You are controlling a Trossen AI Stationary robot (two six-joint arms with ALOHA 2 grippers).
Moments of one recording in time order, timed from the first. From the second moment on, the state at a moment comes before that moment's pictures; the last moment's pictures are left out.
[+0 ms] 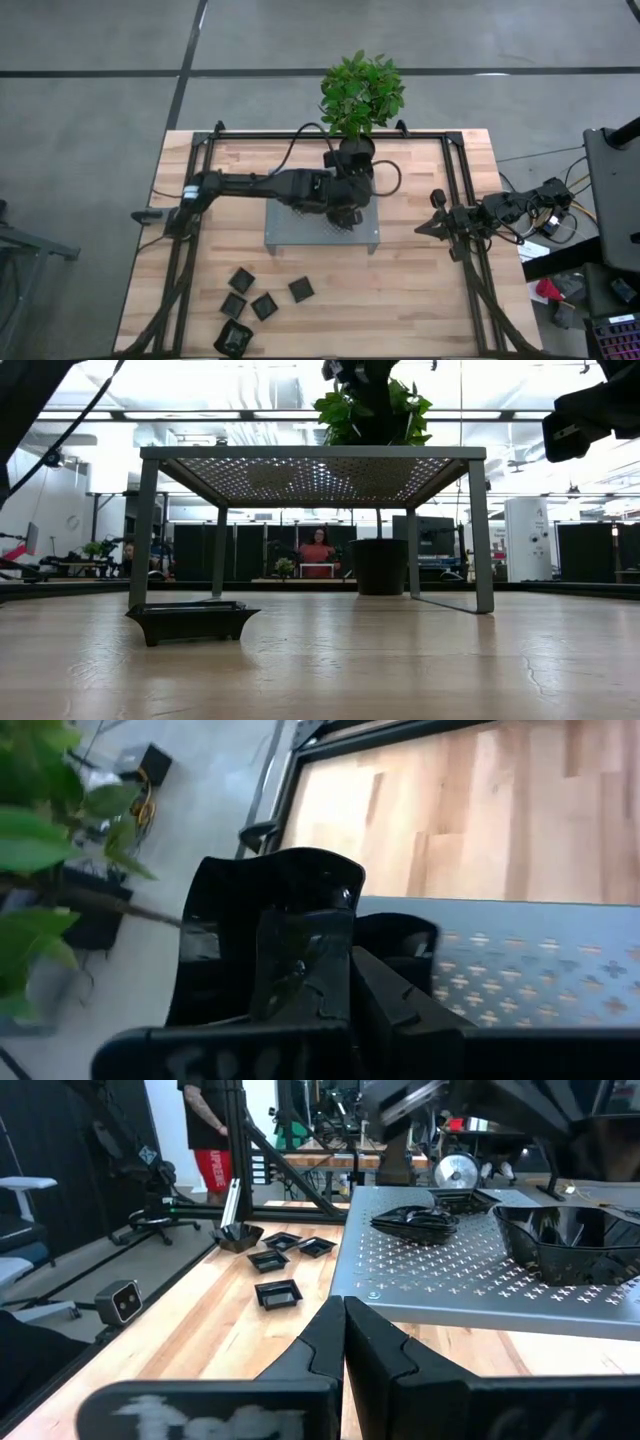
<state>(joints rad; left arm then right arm) -0.06 2.04 2.15 -0.90 -0.62 0.11 0.36 0.05 0.18 -0.21 0.16 0.07</state>
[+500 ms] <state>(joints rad) -0.06 2.04 2.10 -0.89 -0.58 0.05 0.36 0.05 0.18 -0.21 0.16 0.07</state>
